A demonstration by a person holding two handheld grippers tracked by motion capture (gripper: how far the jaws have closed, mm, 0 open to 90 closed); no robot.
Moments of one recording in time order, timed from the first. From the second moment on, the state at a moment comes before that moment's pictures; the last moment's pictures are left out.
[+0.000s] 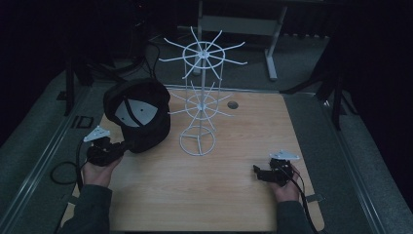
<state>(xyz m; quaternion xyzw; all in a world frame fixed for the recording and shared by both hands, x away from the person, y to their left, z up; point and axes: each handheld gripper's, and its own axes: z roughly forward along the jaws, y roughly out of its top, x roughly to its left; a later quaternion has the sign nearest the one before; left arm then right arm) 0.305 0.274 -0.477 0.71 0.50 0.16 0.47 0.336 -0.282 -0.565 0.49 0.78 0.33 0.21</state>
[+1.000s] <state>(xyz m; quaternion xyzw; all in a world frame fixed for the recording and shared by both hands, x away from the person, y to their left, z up) 0.314 0.268 -0.446 0.71 0.50 0.20 0.46 0.336 -0.282 -0.565 0.49 0.78 0.33 0.21</state>
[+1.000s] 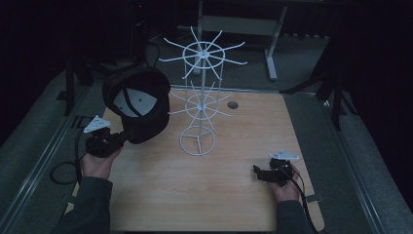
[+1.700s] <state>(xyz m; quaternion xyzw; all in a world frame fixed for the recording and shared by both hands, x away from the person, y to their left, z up) 0.320 0.261 -0.428 0.71 0.49 0.23 0.46 0.336 -0.282 -0.565 0.49 0.78 0.33 0.21</state>
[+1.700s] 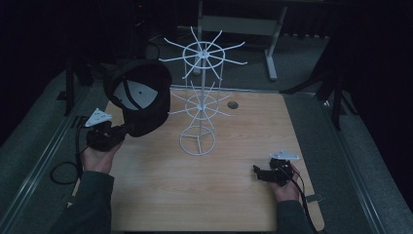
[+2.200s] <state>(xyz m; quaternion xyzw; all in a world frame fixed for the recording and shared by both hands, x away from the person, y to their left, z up) 0.321 0.260 -0.416 0.70 0.49 0.24 0.46 0.336 -0.282 -0.565 0.49 0.78 0.33 0.21</state>
